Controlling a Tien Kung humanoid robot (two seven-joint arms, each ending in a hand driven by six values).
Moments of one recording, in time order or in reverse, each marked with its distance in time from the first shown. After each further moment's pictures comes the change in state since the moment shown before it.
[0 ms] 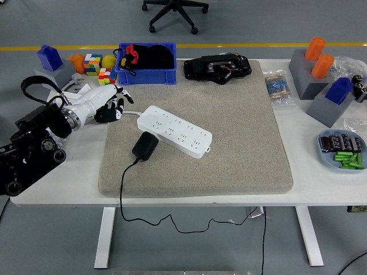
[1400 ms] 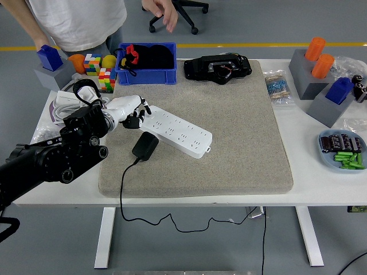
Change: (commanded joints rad) left arm -0.138 -0.253 0.154 0.339 -0.013 0.007 0.057; right arm -0.001 0.001 -0.052 -0.002 0.023 0.002 -0.003
